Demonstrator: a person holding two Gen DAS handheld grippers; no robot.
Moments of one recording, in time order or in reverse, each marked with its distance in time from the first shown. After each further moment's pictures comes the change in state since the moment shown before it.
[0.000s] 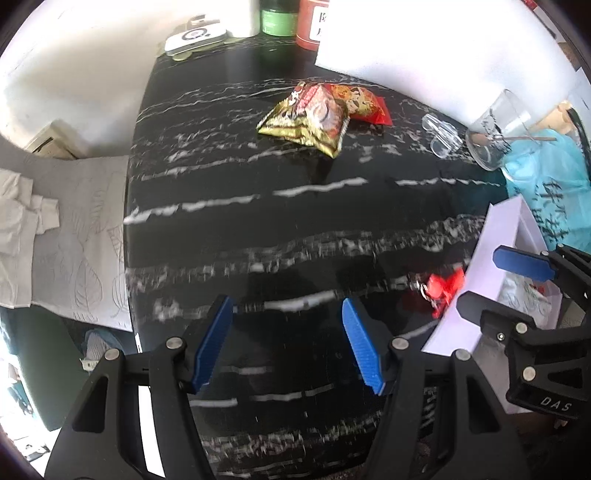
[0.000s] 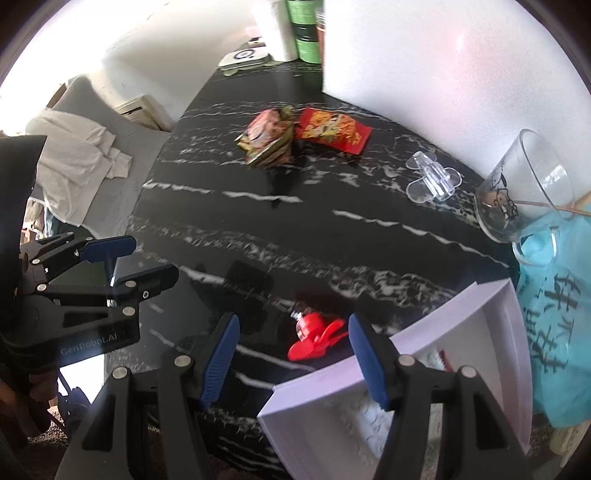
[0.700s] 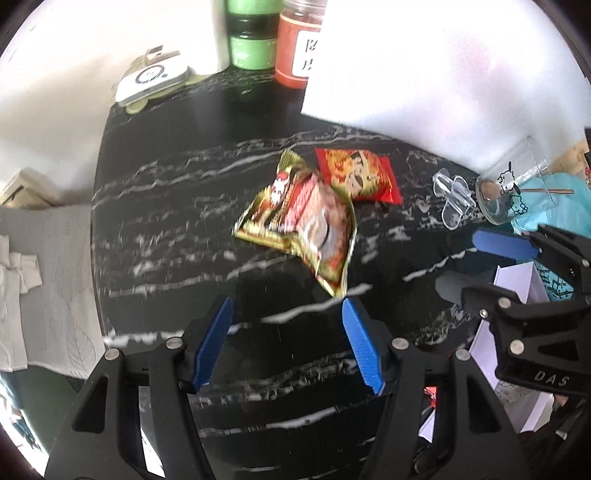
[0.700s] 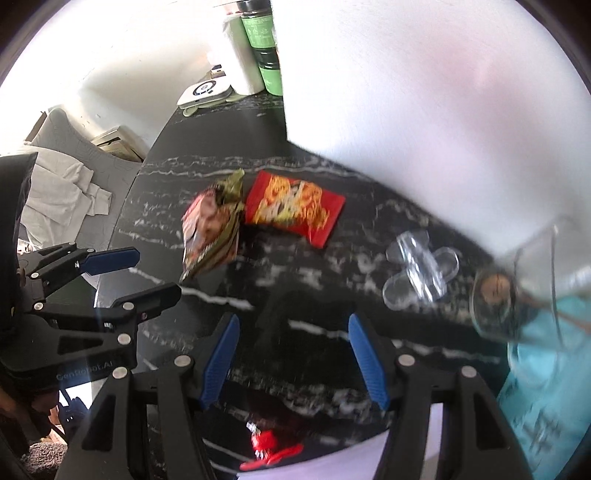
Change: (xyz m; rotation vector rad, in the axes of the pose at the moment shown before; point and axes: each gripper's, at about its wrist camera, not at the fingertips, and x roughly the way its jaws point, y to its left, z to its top) left arm 0.031 -0.004 0.093 0.077 -0.046 -0.062; right arm 0.033 -0.039 0.093 0.001 -0.061 -0.006
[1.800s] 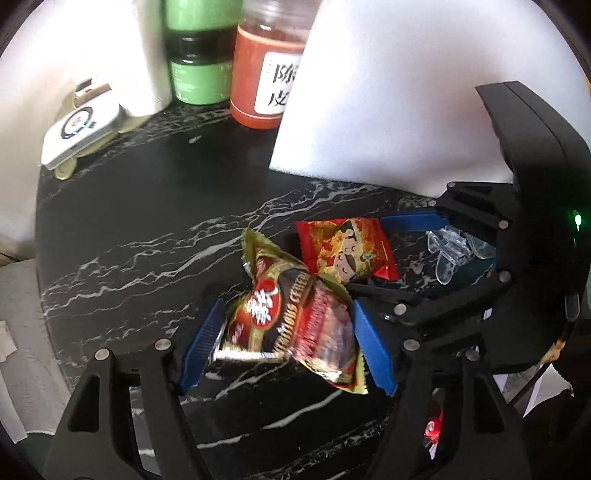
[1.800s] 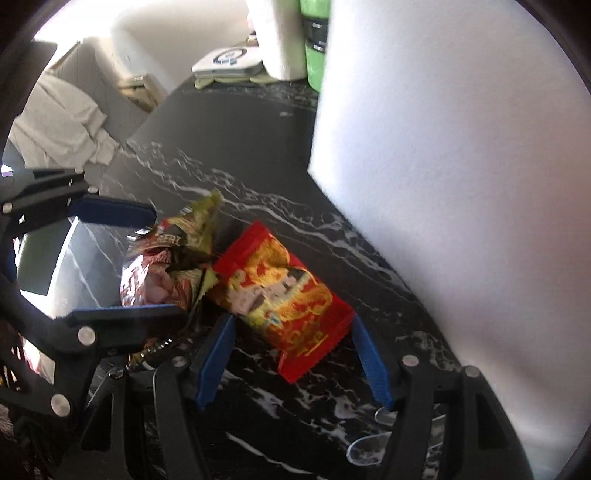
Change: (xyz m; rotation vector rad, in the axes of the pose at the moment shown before) left arm 0.041 0.010 0.068 0.098 -0.014 -0.165; right arm 0.070 0.004 0.069 -0.327 0.049 -0.013
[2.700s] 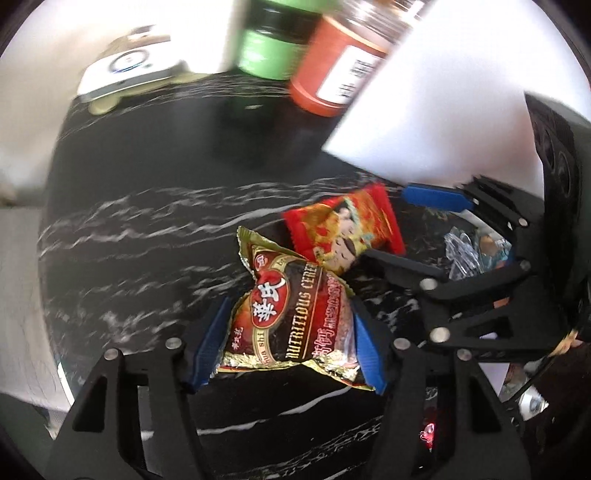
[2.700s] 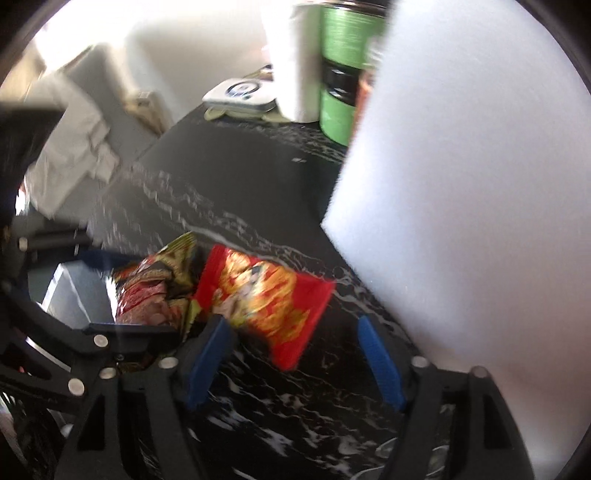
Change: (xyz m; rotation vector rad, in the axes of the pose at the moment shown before) left arm -0.006 0.030 -0.029 -0.205 -0.030 -0.026; right arm -0.010 0.014 0.017 0.024 -0.134 -0.009
